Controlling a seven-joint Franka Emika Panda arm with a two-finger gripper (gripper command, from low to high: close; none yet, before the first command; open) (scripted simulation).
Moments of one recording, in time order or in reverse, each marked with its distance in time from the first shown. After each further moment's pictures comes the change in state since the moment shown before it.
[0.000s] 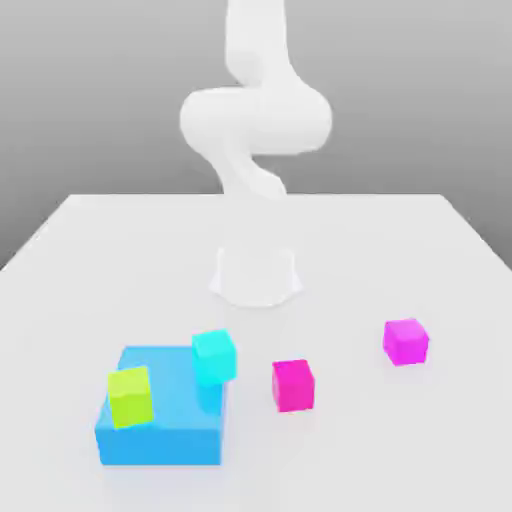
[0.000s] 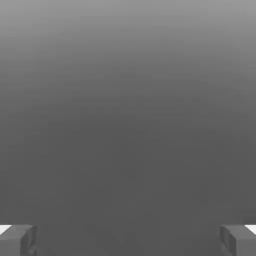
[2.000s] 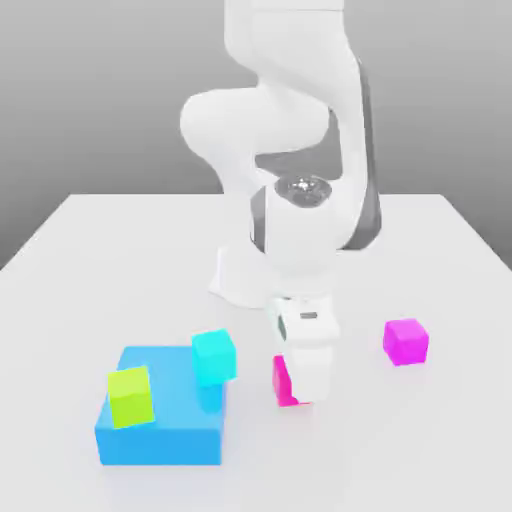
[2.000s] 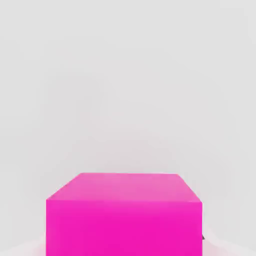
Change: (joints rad) arm 0.289 0.829 -0.131 -0.616 0.043 0.698 -1.497
